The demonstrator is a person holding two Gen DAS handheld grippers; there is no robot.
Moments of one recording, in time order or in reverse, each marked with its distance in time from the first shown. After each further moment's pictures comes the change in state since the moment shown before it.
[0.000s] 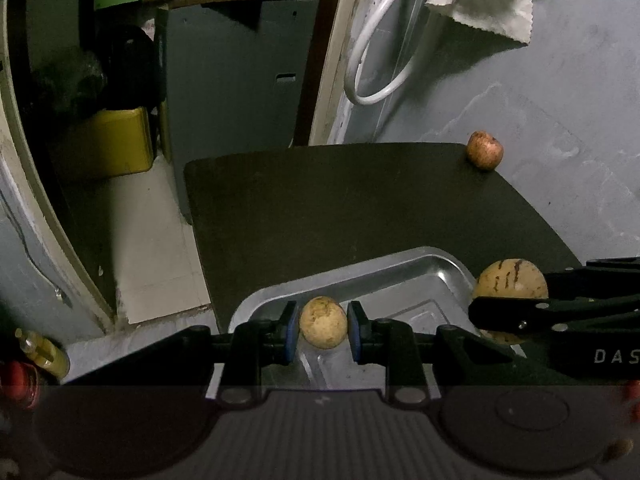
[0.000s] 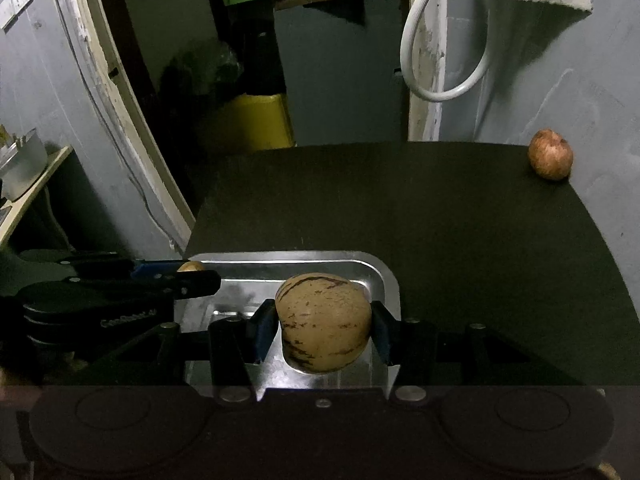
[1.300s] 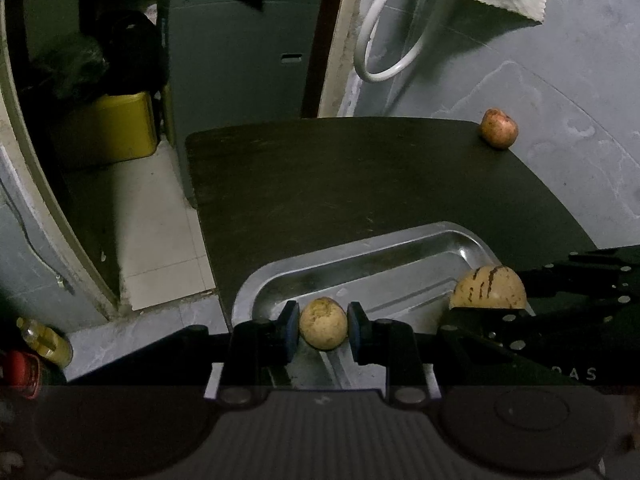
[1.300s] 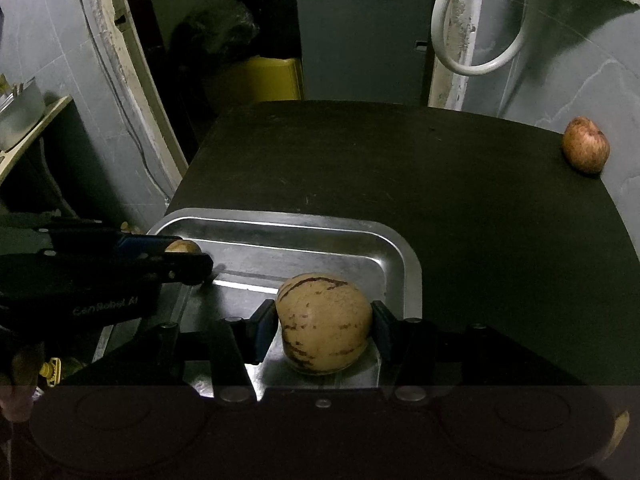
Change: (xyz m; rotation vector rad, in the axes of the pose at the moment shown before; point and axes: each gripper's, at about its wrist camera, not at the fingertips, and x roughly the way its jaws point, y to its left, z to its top) left arm 0.021 0.007 -0.006 0.002 0.042 0.016; right arm 0.045 0.009 -0.008 -0.097 0.081 -0.005
